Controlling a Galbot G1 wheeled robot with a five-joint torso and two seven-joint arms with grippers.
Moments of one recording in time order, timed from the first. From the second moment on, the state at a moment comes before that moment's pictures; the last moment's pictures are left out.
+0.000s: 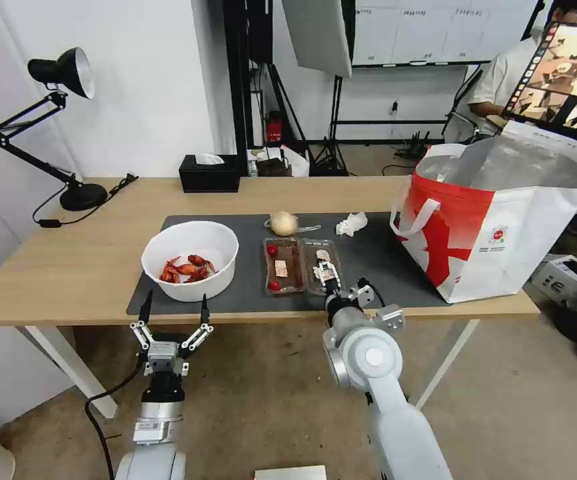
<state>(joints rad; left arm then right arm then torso) 1.55 -1.57 -0.59 -1.93 0.19 -0.57 -0.05 -1.08 1.58 0.20 1.95 1.32 0.00 0.78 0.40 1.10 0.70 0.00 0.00</state>
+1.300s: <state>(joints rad) 1.53 -1.57 -0.60 -1.91 0.16 -0.59 -0.05 -1.03 1.57 0.09 1.88 1.15 -0.08 0.61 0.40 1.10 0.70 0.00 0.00</state>
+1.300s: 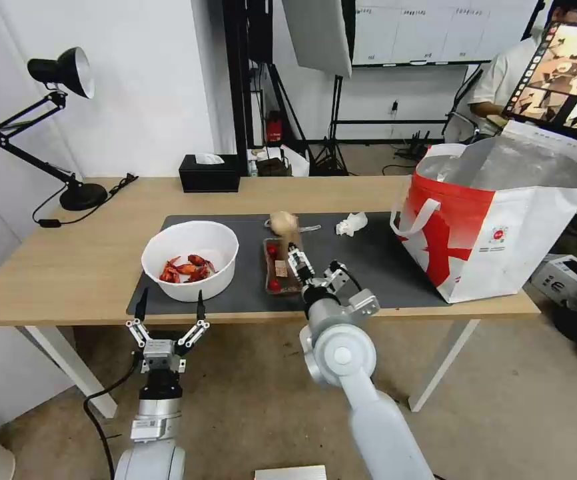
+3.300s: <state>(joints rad) 1.51 -1.55 -0.42 -2.01 -0.10 -0.49 -0.10 -0.80 1.10 -0.08 1.67 0.56 -0.13 -0.08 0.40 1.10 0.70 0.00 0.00</state>
